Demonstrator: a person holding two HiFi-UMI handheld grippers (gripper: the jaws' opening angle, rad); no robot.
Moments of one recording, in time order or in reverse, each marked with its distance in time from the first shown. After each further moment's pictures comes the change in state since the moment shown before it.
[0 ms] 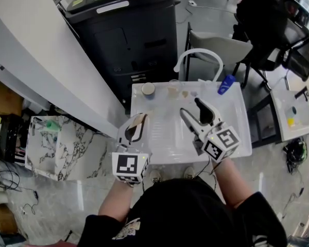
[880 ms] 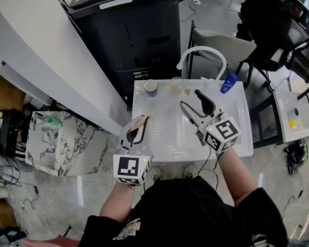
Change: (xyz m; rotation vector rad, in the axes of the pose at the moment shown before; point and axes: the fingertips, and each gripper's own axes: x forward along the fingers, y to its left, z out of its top) left arm -0.012 -0.009 -0.009 -0.027 0.021 0.007; right arm 0.019 -0.010 -0.003 -0.128 0.050 0.042
